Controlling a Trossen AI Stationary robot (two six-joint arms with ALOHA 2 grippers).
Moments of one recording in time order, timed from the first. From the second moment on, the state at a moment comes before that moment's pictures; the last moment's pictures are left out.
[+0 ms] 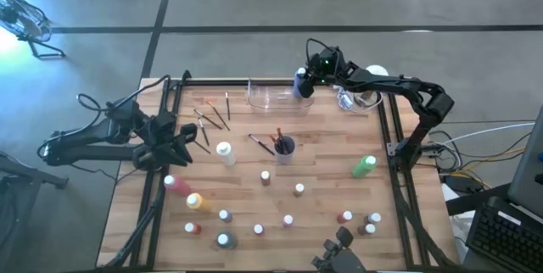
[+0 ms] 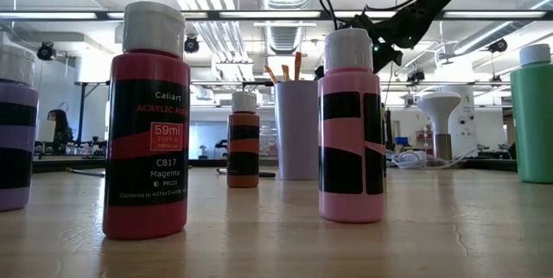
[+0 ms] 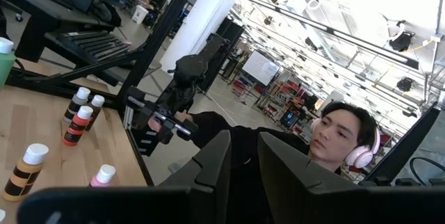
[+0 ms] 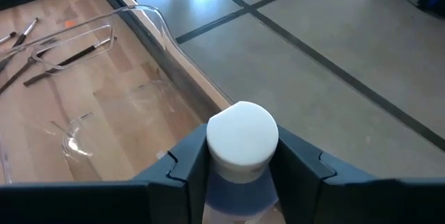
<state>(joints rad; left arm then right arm) 0.13 0.53 0.63 0.00 0.78 -0.68 -0.73 1.71 1.08 0.06 -0.08 -0.03</state>
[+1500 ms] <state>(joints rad) 0.13 0.53 0.63 0.00 0.78 -0.68 -0.68 1.17 1.09 -0.28 -0.09 -0.03</state>
